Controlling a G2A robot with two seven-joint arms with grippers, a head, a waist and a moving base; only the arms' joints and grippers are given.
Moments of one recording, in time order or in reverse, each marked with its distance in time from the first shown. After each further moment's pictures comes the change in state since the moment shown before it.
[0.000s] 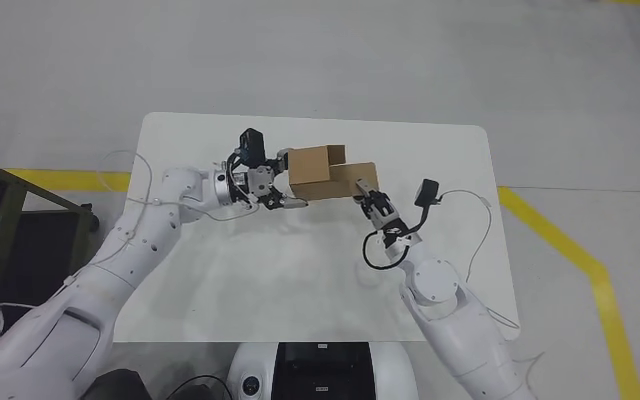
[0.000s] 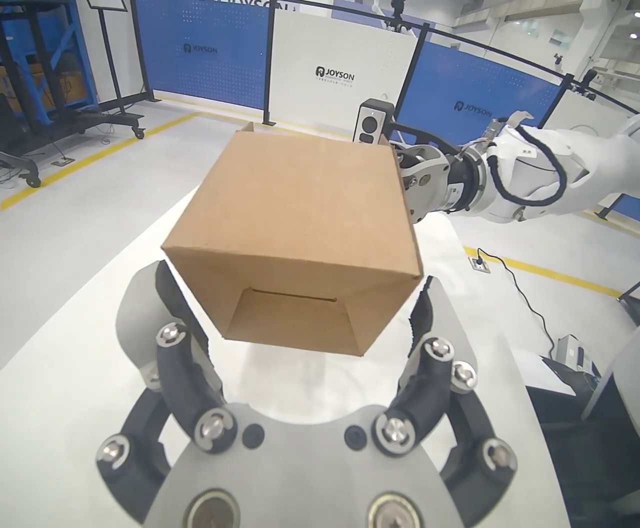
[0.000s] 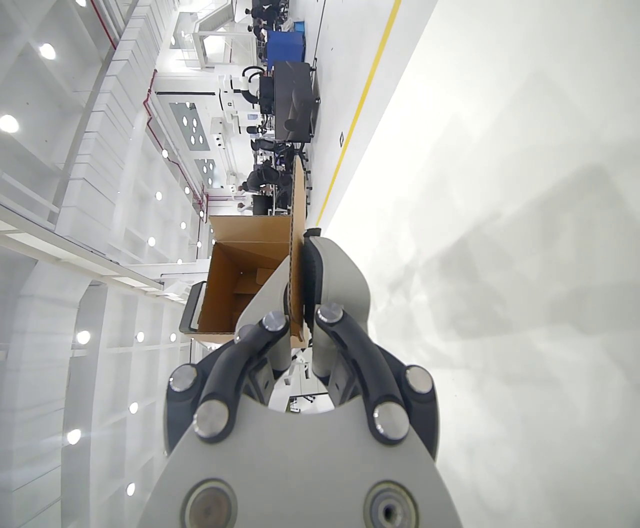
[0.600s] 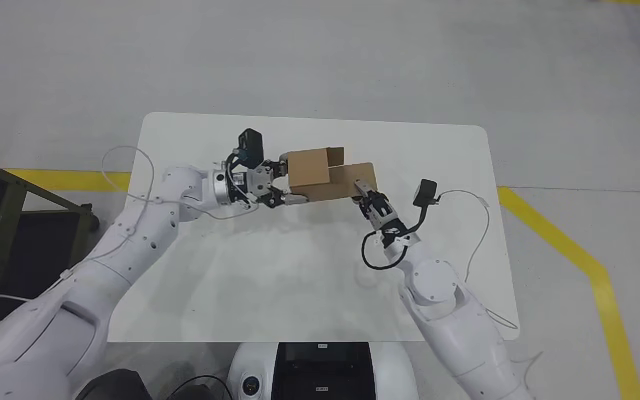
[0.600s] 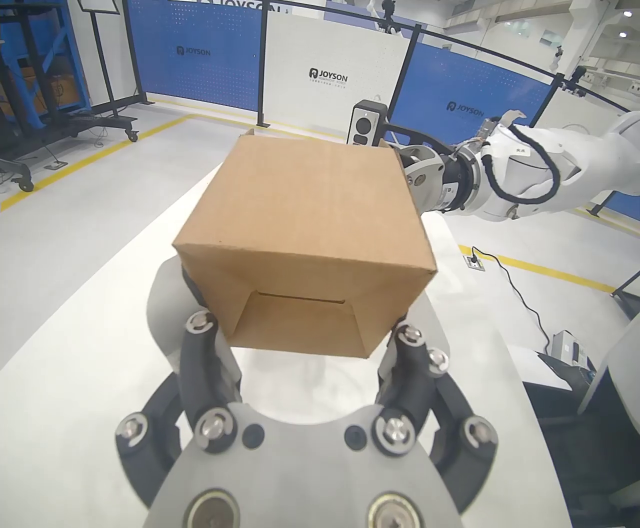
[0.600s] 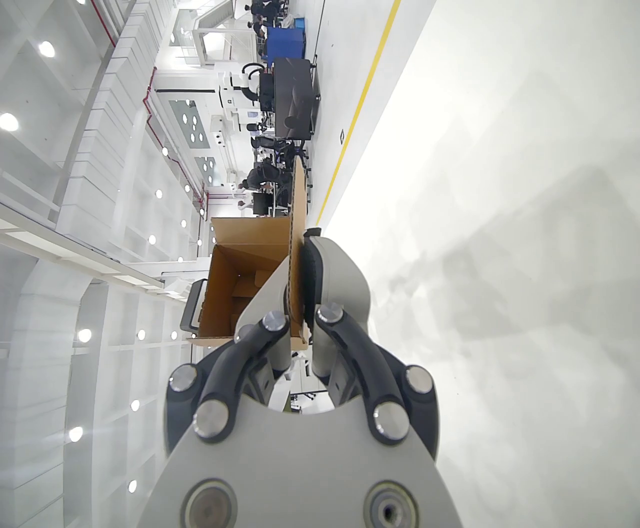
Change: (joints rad) left arm -0.051 0.024 0.096 0.024 0.008 0.000 0.096; right arm 0.000 -0.012 0.003 0.005 -0.006 0.003 0.009
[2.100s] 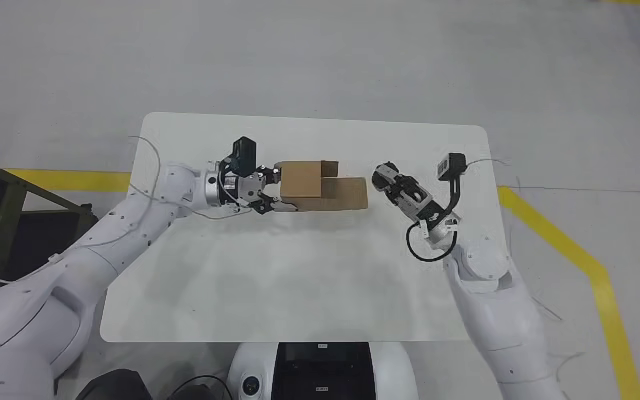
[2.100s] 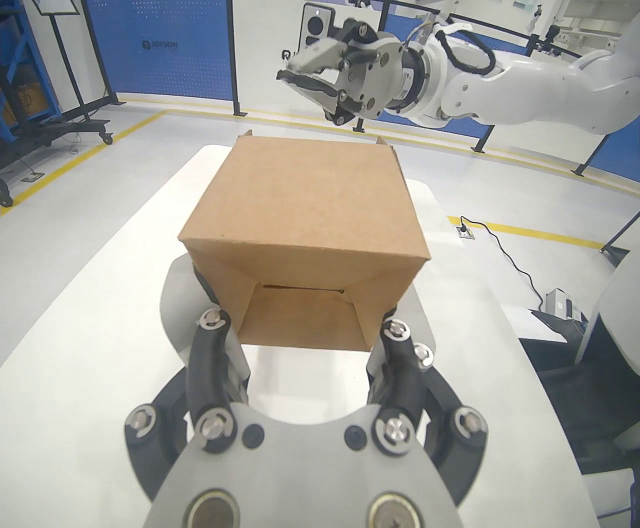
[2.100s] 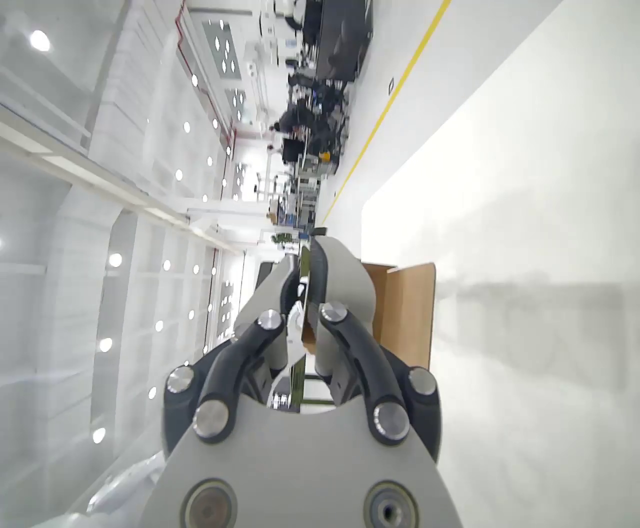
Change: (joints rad) left arm -0.155 0.055 0.277 0.088 0.192 0.000 0.352; right arm 0.057 0.040 0.240 0.023 0.090 -0.086 0.545
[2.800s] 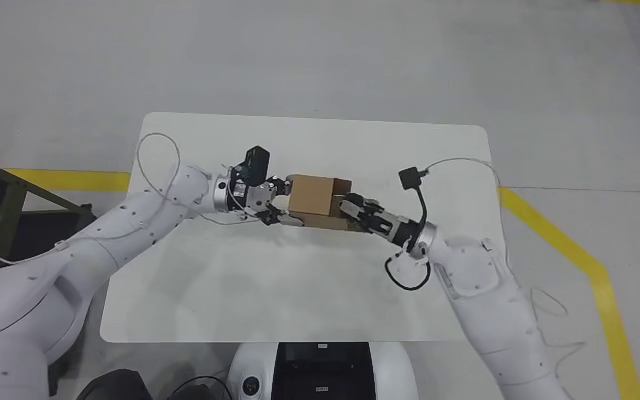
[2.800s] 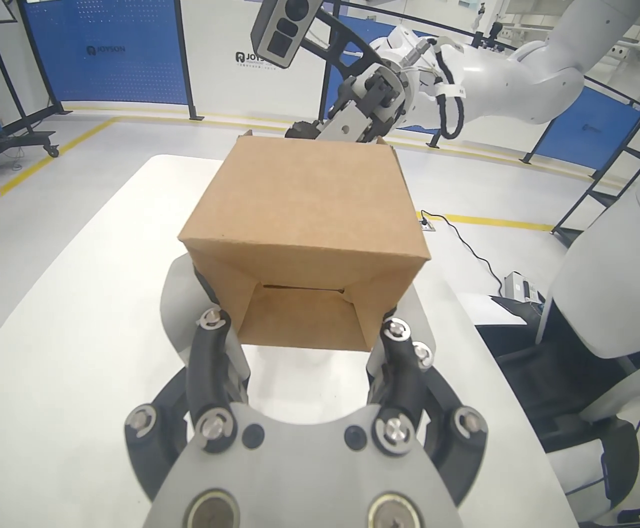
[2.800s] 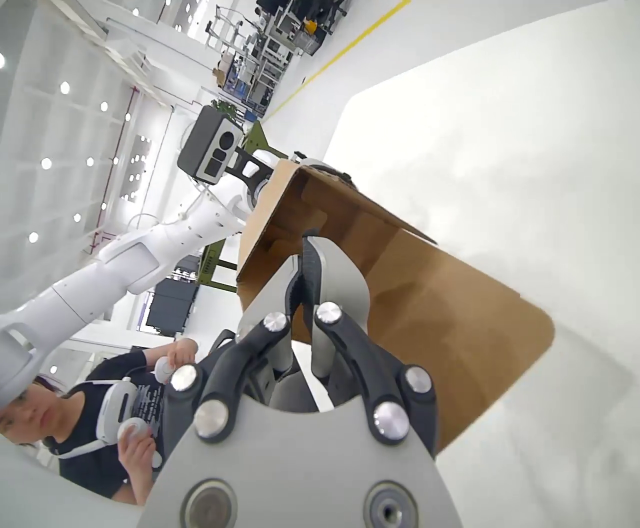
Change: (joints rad) left arm -0.120 0.003 0.243 -0.029 -0.027 0.000 0.096; right arm 0.005 0.026 -0.098 -0.064 -0.421 -0.232 0.109
